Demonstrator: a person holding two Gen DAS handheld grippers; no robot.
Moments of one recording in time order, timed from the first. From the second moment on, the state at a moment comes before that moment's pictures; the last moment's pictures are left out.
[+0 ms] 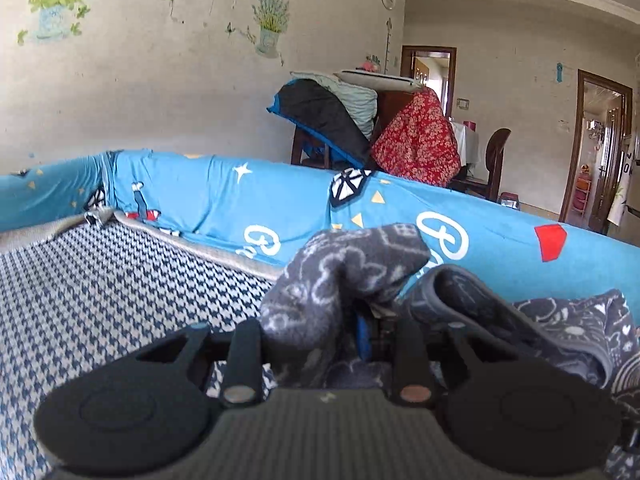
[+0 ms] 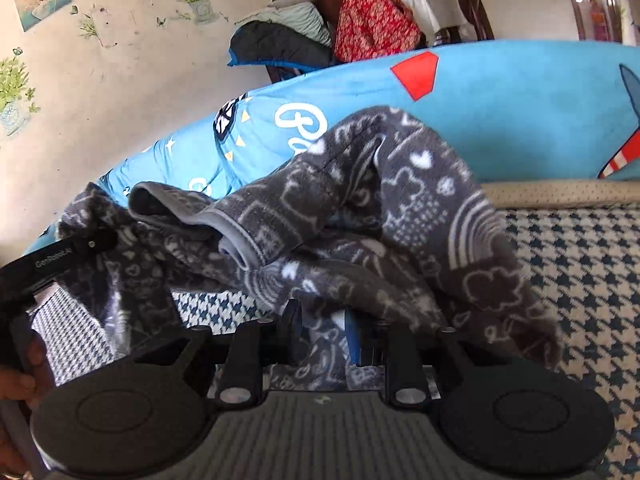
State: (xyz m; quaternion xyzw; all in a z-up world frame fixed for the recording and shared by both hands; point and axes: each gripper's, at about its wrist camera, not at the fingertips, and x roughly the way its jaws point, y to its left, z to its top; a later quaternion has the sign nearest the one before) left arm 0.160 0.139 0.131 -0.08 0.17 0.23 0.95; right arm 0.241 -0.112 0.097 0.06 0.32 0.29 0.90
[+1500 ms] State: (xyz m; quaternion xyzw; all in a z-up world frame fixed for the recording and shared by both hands) left arm 0.184 0.114 0.087 -0.21 0.37 0.09 0.90; right arm 0.205 -0.132 0.084 -0.15 0.30 0.23 0.91
